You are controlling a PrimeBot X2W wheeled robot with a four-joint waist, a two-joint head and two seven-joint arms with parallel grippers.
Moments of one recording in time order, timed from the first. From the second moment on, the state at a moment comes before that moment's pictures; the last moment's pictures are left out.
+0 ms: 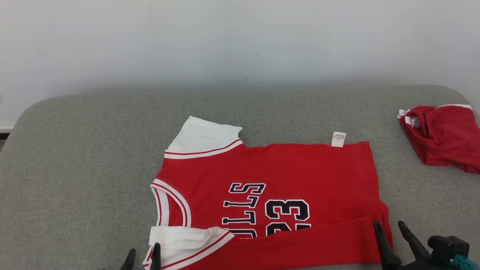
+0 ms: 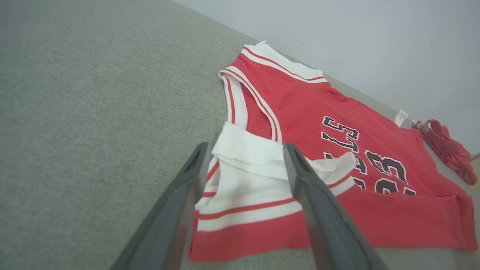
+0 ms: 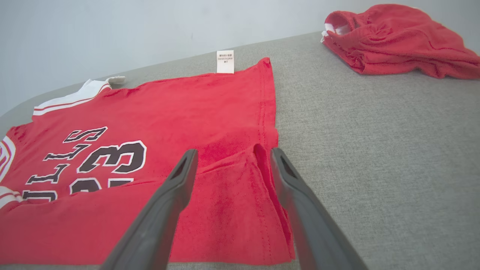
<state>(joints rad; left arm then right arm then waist) 0.02 0.20 -0.31 0.30 -0.67 0.04 -0.26 -0.03 -0.26 0.13 0.40 0.48 0.13 -0.12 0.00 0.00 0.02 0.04</state>
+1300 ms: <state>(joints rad) 0.06 0.10 0.05 0.13 -0.27 -0.07 -0.26 0.03 -0.15 0.10 0.12 0.29 0.13 -0.26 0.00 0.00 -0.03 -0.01</state>
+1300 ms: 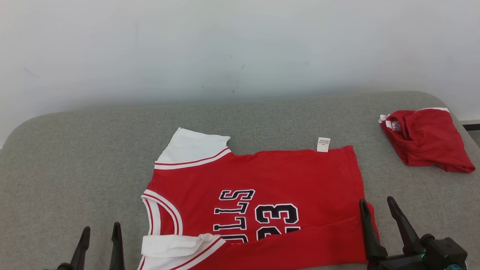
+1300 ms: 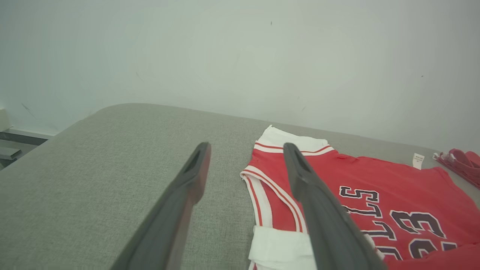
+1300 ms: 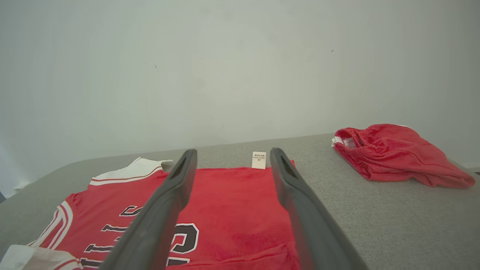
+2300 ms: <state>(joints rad) -0.17 0.20 0.00 0.17 -0.24 -0.12 -0.18 -0.16 -0.22 0.10 0.21 0.35 0.13 -0.20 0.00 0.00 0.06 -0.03</state>
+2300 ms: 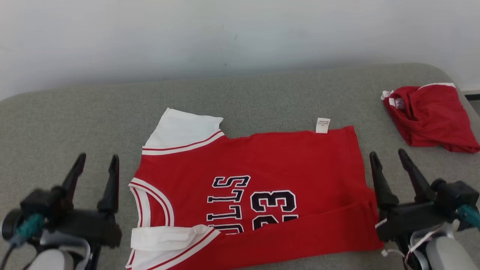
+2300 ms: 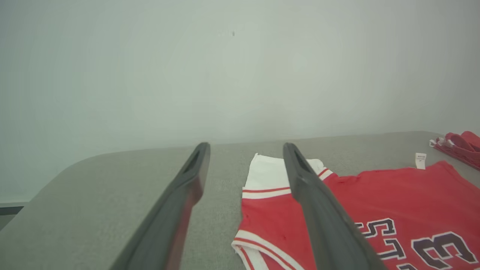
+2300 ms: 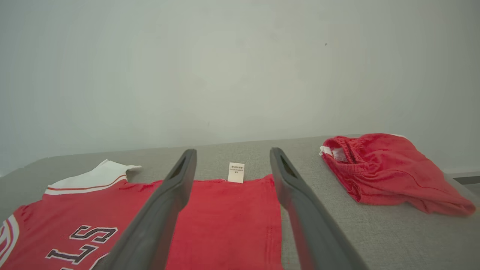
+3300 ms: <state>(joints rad) -1.02 0.45 -0.46 0.70 -0.56 -0.13 0.07 -0.92 -0.22 0.33 0.78 0.39 0.13 0.00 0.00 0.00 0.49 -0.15</state>
